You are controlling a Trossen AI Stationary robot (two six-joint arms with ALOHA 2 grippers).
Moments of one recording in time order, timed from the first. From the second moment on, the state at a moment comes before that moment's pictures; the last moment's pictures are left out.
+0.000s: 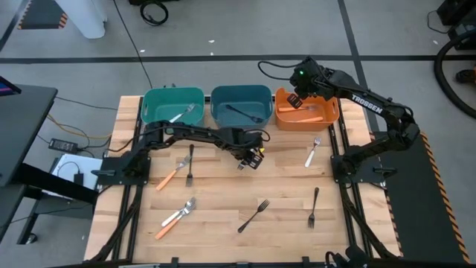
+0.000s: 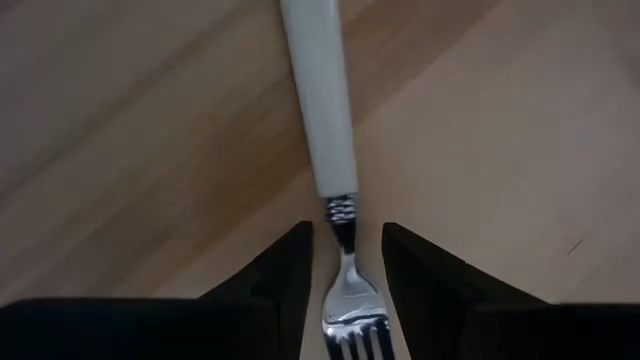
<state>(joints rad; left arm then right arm) 0.12 2.22 1.62 -0.62 -0.04 -0.77 -0.75 1.35 1.27 -0.87 0.36 -0.10</state>
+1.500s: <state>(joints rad) 0.35 1.65 1.61 -1.35 -0.23 -0.43 -0.75 1.35 1.27 -0.93 0.35 -0.09</state>
